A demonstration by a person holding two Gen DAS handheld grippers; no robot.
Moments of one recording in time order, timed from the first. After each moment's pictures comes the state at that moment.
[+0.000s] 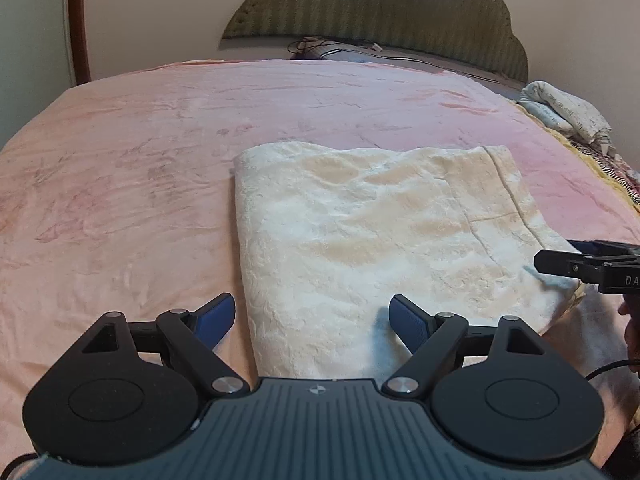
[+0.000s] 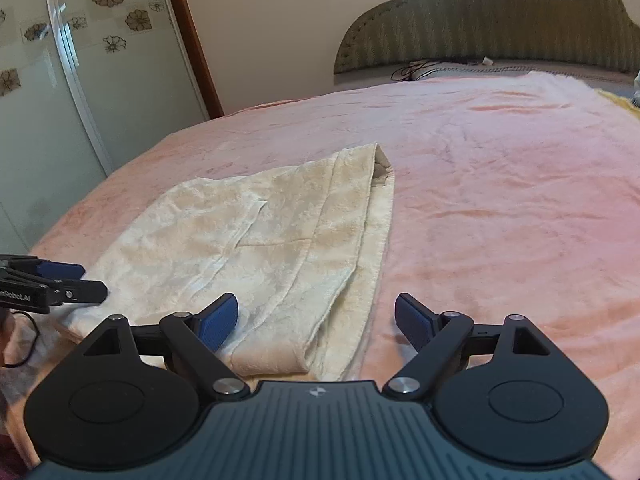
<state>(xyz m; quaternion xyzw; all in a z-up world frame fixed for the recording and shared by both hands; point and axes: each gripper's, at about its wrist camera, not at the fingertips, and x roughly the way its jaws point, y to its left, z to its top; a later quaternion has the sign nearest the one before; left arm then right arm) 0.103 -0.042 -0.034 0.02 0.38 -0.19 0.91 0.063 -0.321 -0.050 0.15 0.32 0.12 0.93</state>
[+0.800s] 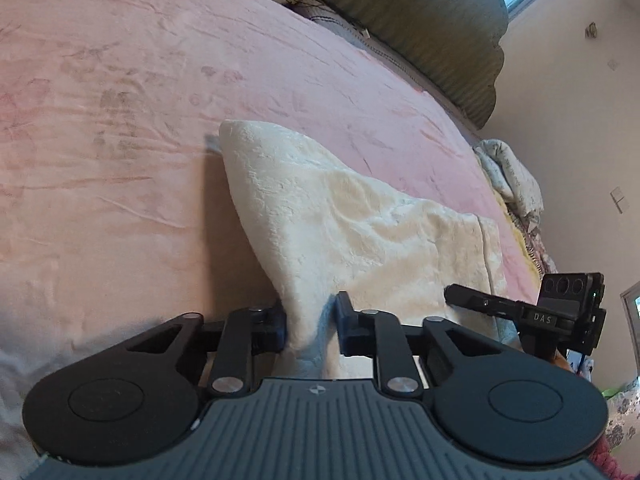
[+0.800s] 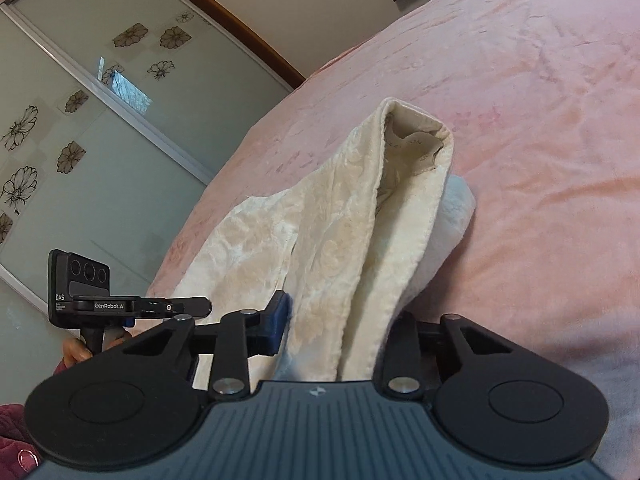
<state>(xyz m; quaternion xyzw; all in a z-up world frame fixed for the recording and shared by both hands) 0.191 -0.003 -0.057 -0.20 0.46 -0.28 0.82 0.168 -0.350 -0.083 0.31 0.37 0.29 0.82</state>
